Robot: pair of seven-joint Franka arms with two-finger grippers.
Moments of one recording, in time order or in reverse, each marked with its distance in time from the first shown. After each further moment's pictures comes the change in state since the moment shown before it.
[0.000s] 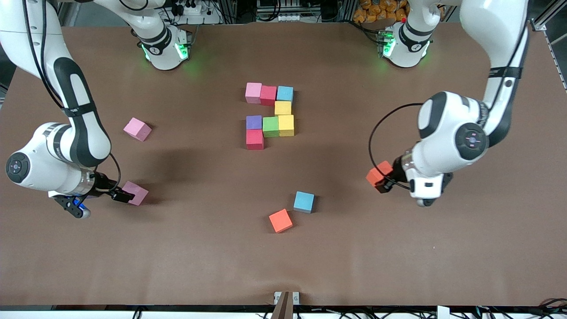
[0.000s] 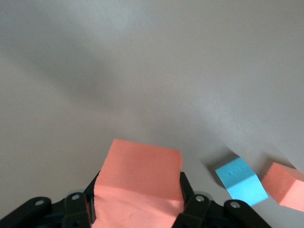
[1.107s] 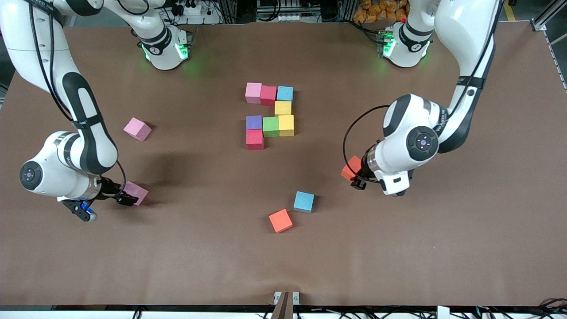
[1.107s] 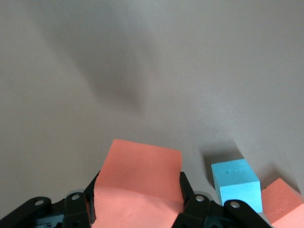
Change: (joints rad) left arm -0.093 0.068 -0.007 0.011 -0.028 0.001 -0.398; right arm 0.000 0.082 -0.008 0.020 0.000 0.043 0.000
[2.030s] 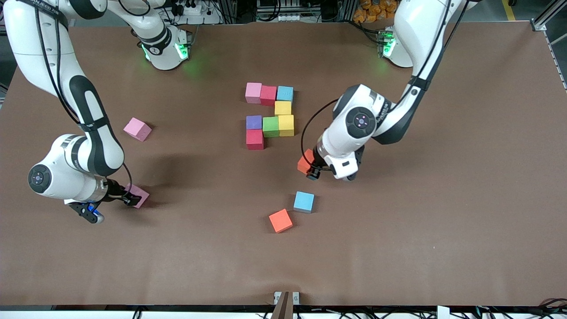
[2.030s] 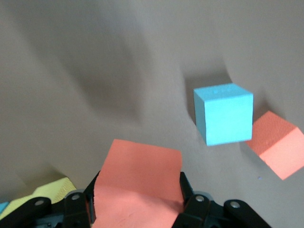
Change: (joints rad) left arm -0.204 0.063 -0.002 0.002 -0.019 0.223 -0.234; right arm 0.034 -0.007 -0.001 0.032 -0.012 -0.001 -0.007
